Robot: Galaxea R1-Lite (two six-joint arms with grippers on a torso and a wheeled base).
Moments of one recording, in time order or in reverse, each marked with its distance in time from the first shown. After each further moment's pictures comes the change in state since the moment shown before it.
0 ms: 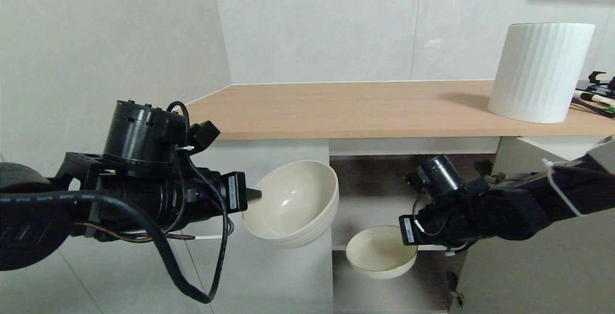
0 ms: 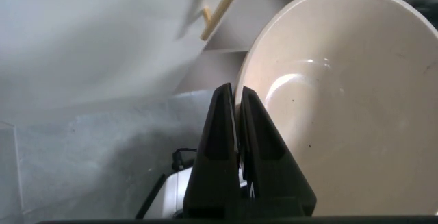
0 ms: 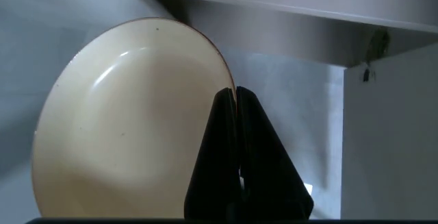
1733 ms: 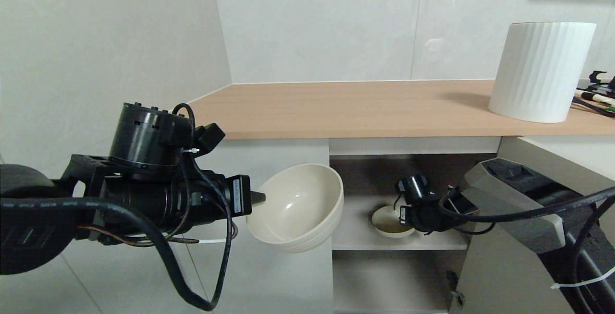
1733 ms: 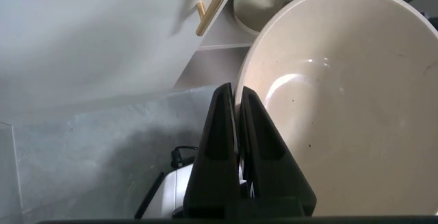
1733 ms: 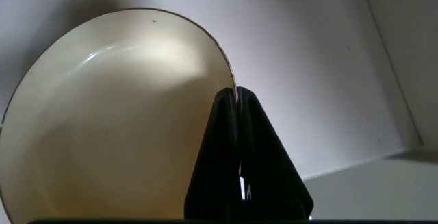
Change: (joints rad) left arm -0.023 0.003 0.003 0.000 0.004 -0.001; right arm -0.208 0.626 -0.486 -0.219 -0.382 -0.002
